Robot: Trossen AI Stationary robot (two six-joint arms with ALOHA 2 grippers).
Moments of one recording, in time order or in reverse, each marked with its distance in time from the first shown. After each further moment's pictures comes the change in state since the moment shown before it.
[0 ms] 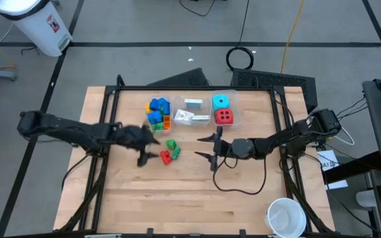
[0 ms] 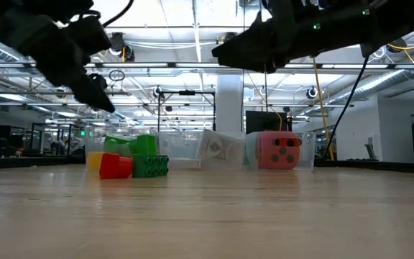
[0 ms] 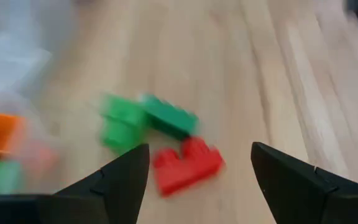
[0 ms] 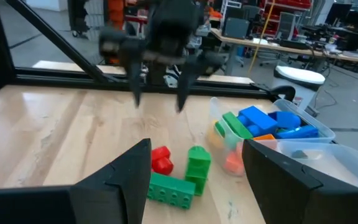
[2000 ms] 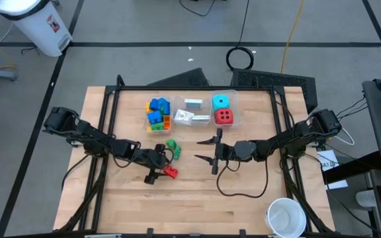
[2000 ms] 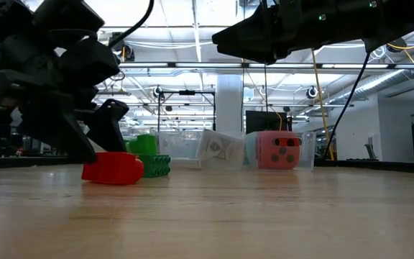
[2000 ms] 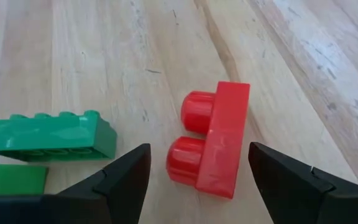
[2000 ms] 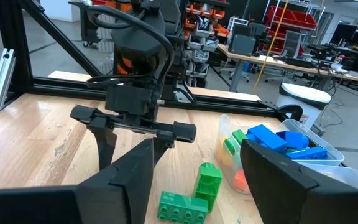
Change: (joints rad) left arm -0.234 0.508 -0.005 0.414 -0.061 0.212; right arm 0.036 0.000 0.001 0.059 0.000 -0.052
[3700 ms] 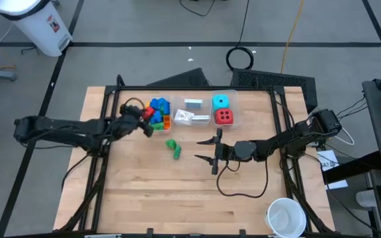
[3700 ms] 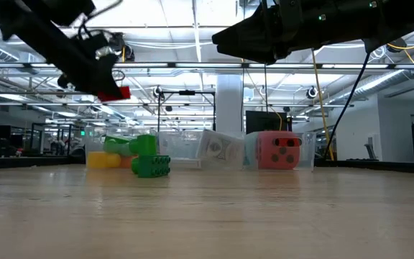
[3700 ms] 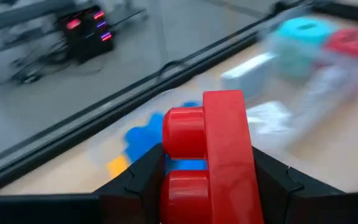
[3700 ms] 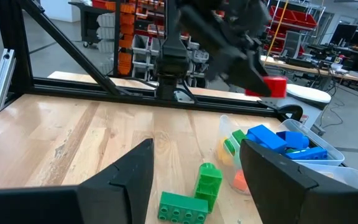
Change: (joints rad) left arm 0.366 -0.601 0.000 -0.424 -0.673 -0.406; right arm 0.000 0.000 0.000 0.000 0.000 0.001
